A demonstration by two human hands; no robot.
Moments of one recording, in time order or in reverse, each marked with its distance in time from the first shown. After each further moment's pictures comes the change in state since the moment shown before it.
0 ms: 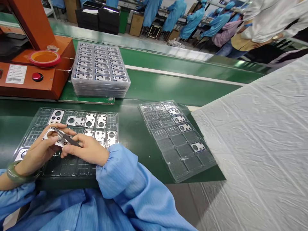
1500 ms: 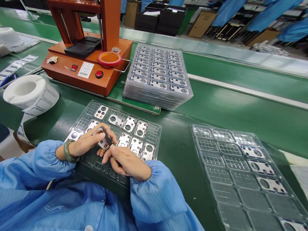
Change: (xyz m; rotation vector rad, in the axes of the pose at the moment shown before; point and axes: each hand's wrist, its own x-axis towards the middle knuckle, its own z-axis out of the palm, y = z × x) left_hand 0.009 -0.001 0.000 -0.016 -0.248 0.121; right_hand -0.004 -0.005 -0.014 -0.081 -0.334 0.191
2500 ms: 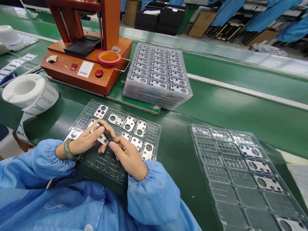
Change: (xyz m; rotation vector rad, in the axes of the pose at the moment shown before) left_hand 0.004 -0.001 0.002 0.003 0.102 0.080; right_hand 0.005 0.004 0.006 -0.199 0.473 -0.088
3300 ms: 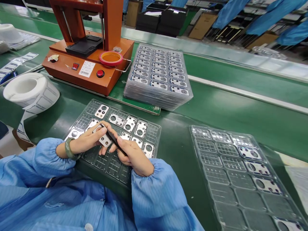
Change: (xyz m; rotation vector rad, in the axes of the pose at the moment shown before) left_hand 0.000 -0.002 -0.001 -0.048 -0.075 -0.084; right_hand 0.002 -0.007 -0.014 0.416 -0.221 0.231
